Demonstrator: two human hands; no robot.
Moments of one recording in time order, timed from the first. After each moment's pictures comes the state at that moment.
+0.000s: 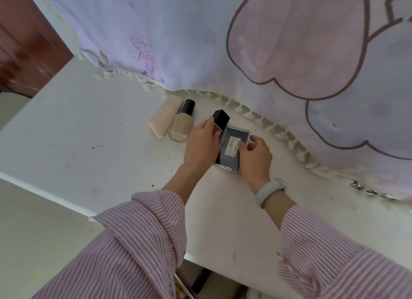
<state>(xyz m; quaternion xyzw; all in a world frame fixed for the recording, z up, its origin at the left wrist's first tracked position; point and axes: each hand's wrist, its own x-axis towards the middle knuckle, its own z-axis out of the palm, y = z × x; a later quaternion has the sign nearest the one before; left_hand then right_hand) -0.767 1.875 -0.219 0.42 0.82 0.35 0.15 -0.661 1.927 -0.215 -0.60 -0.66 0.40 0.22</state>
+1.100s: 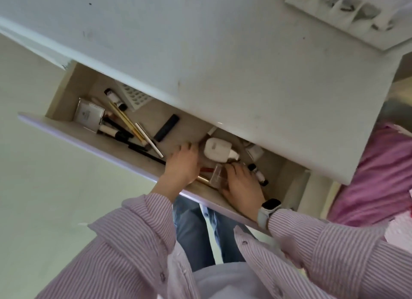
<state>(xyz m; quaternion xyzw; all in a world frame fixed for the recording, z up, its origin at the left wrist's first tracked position) -0.490 1.665 -0.303 0.40 0.82 -0.04 0.41 -0.323 1.732 -0.324 -0.26 -0.91 0.20 -0.24</state>
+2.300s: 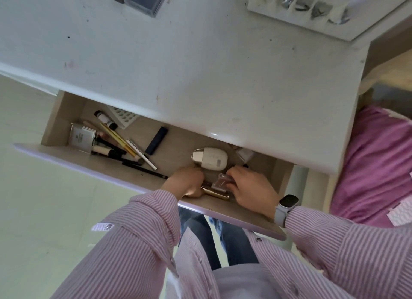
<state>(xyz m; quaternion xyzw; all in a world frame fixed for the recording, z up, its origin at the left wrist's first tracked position) -0.473 1.682 -0.318 0.56 0.65 -0.20 0.47 -0.307 1.763 -0.291 -0.26 -0.90 0.30 -0.16</state>
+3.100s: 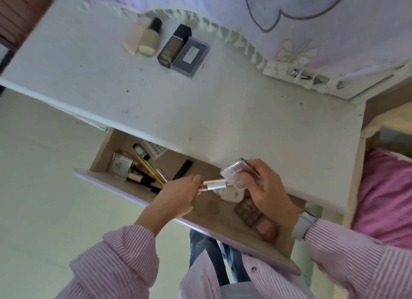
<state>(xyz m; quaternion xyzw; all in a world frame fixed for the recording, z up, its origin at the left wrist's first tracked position) -0.537 1.654 -0.225 0.57 0.76 -0.02 0.31 -0.366 1.791 -0.204 -0.31 -0.80 0.49 0.14</state>
